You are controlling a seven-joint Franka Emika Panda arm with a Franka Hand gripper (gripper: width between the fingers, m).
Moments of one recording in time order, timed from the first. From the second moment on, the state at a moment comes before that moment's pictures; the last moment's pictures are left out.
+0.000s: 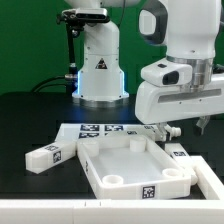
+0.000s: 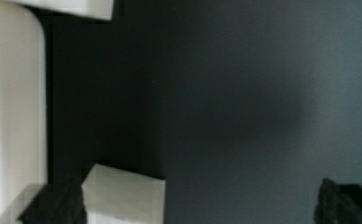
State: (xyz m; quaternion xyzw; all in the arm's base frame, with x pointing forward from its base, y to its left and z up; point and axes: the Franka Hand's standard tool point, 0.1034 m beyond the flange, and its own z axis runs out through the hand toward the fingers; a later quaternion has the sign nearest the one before) arm 0.443 0.147 0.031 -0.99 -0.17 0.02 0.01
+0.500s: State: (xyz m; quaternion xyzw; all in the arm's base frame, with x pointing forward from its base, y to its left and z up) arm 0.453 0.140 0.031 -0.98 -0.17 0.01 0.02
